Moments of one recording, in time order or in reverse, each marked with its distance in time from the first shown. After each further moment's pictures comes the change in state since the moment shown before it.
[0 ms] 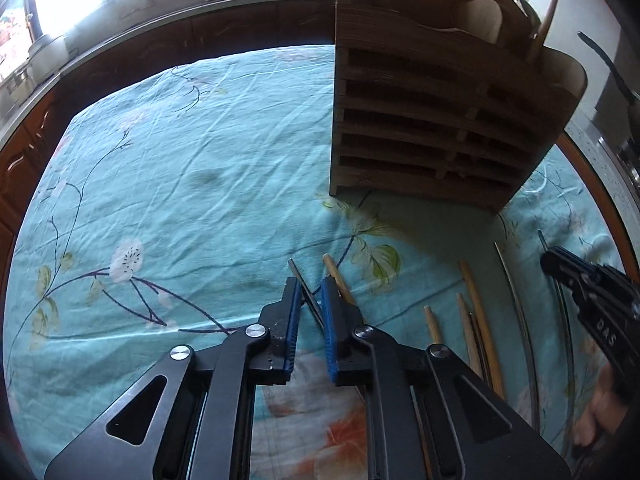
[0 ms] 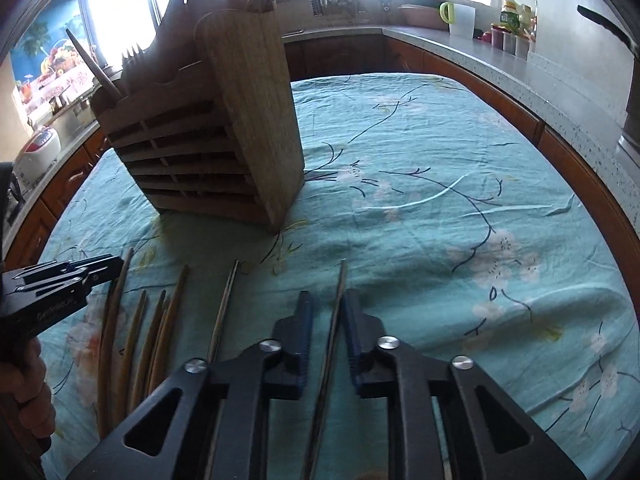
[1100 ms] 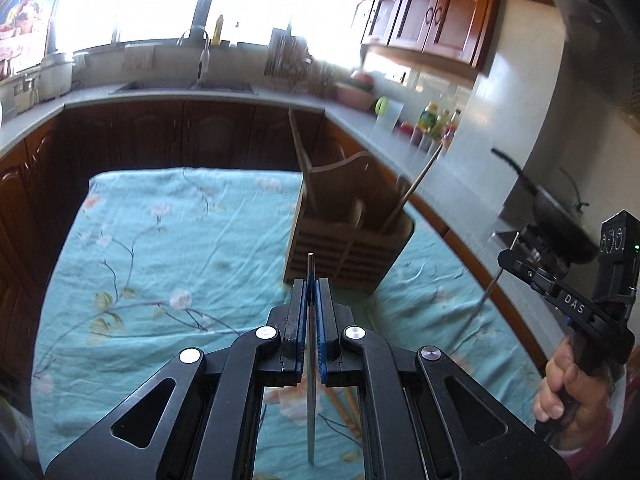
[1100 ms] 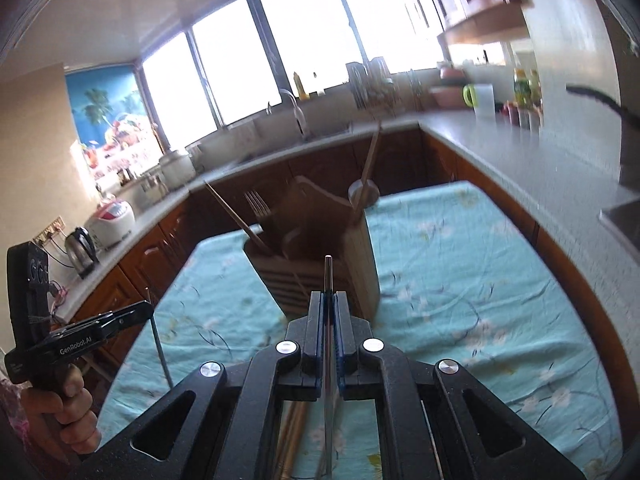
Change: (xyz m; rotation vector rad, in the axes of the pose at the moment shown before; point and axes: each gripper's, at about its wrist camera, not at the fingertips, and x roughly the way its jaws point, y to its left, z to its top) left arm -0.197 0.039 -0.019 -0.100 -0.355 -0.240; right arm -0.161 0.017 0.026 0.028 -0.329 0.225
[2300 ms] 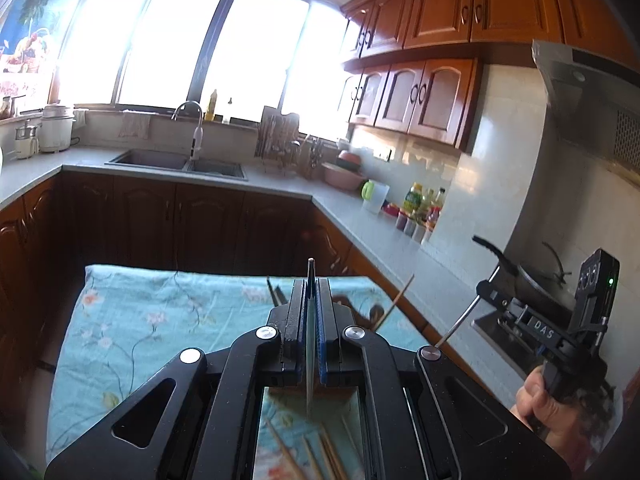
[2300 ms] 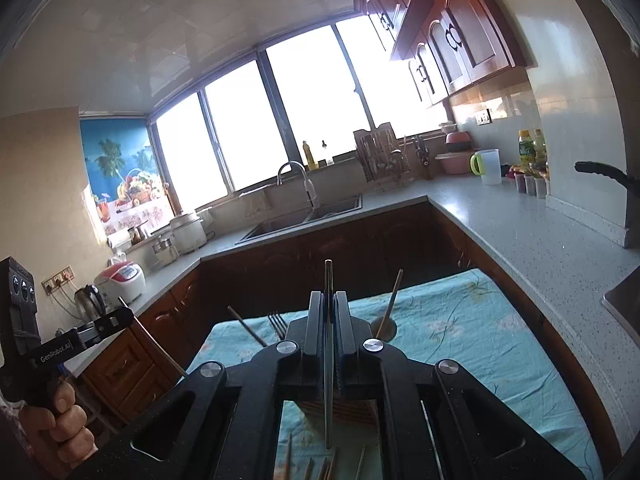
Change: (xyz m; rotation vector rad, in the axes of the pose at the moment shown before) left arm -0.032 -0.013 0.094 -0.002 -0.269 -0.034; right arm -0.017 0.013 0.083 0.014 -0.230 0.027
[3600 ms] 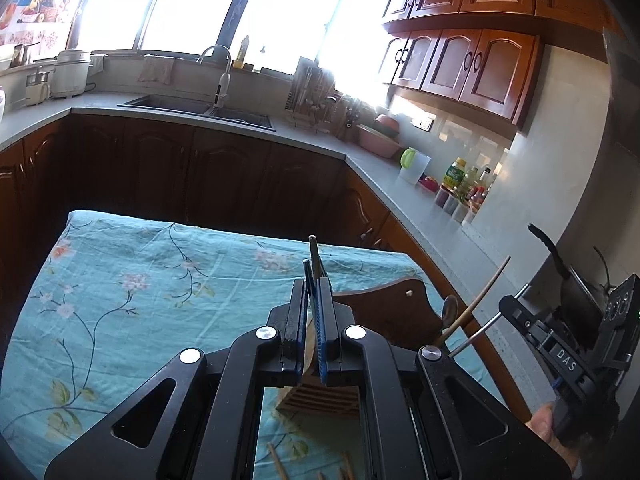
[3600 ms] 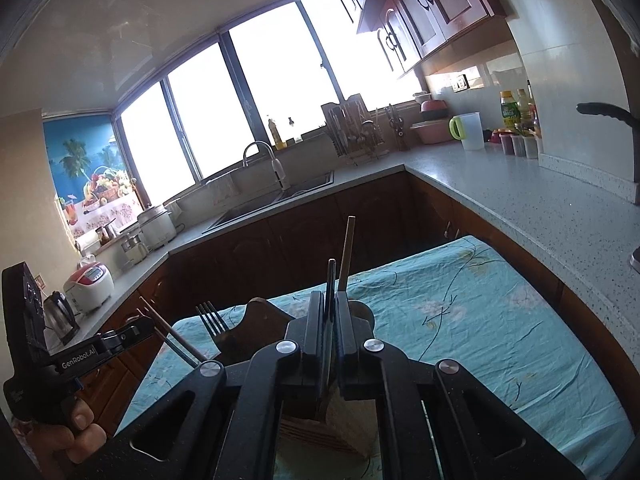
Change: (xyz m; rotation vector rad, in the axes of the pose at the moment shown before) left arm 0.133 0.036 -0.039 -0.105 0.141 0.083; right arm 0.093 -0.037 -0.035 0.070 0.066 -0.079
